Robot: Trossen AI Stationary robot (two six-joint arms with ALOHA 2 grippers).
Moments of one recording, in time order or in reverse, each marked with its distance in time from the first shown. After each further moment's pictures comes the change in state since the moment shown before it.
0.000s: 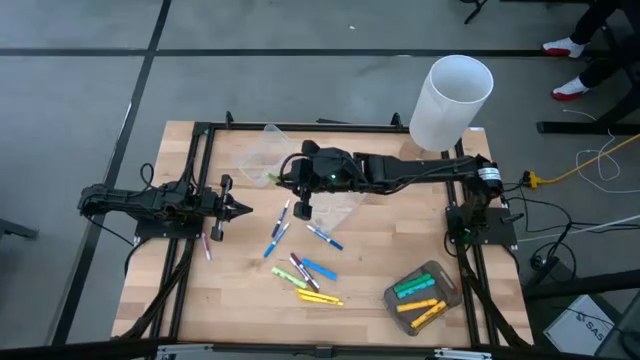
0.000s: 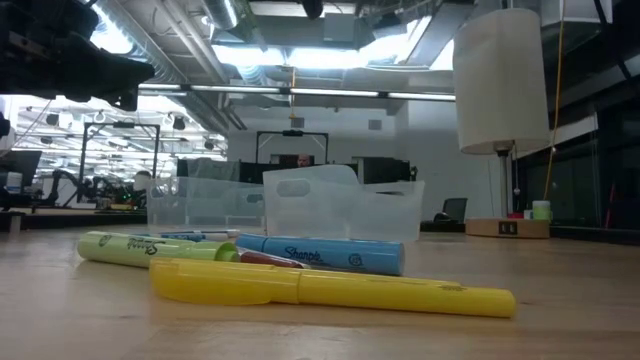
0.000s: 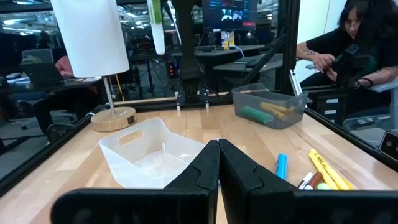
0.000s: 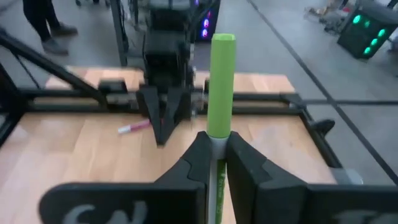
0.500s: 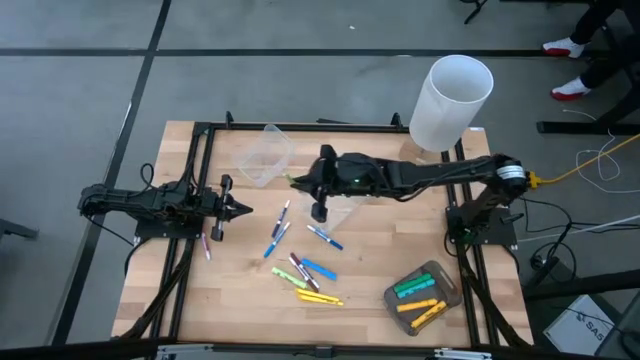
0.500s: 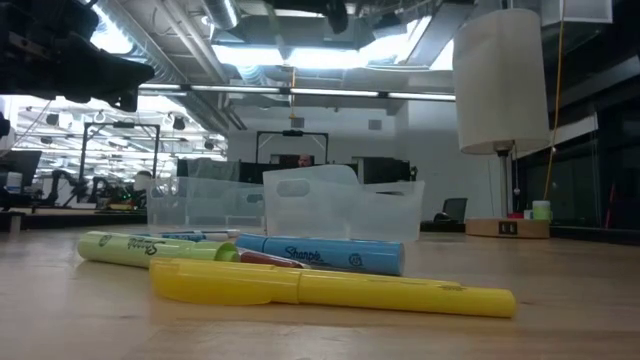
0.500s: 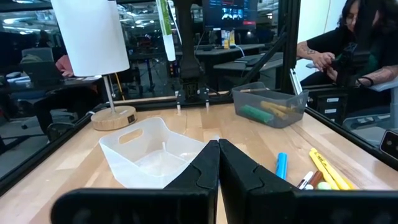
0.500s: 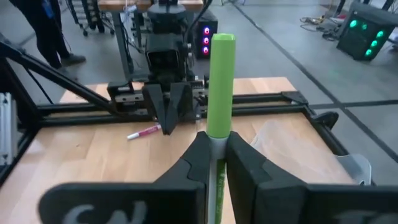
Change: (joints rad) left arm 0.000 0.000 0.000 -0.002 -0.001 0.000; right arm -0.001 -0.189 -0.340 0.230 -0.007 0.078
